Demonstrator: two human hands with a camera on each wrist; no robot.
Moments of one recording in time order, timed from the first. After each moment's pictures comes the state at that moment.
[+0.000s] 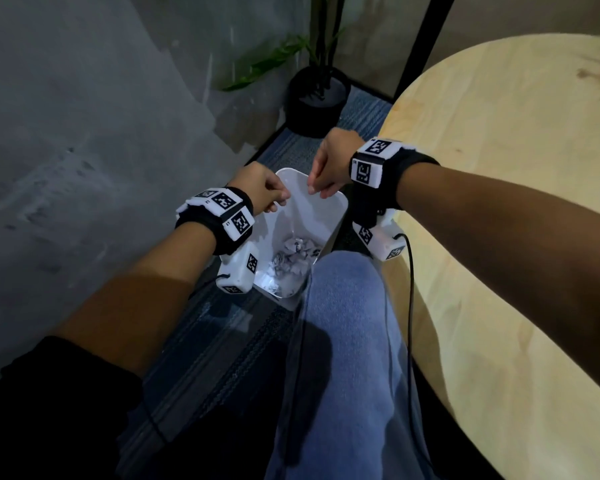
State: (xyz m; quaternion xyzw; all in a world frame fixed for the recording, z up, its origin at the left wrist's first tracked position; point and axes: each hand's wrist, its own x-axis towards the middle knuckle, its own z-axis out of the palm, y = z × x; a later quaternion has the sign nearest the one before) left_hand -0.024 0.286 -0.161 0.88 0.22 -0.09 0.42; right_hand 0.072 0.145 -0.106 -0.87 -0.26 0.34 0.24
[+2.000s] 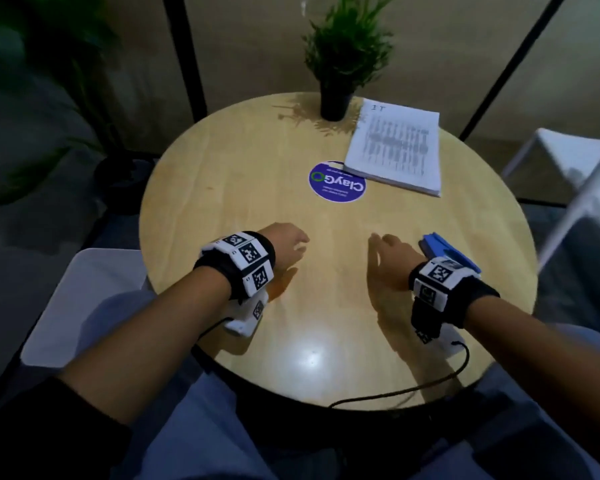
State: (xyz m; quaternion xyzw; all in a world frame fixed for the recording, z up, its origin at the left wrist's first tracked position) left_hand -0.007 -0.069 -0.065 0.93 -0.21 -0.27 0.12; right_hand -0.050 -0.281 -0.083 -0.97 0.05 0.22 0.04
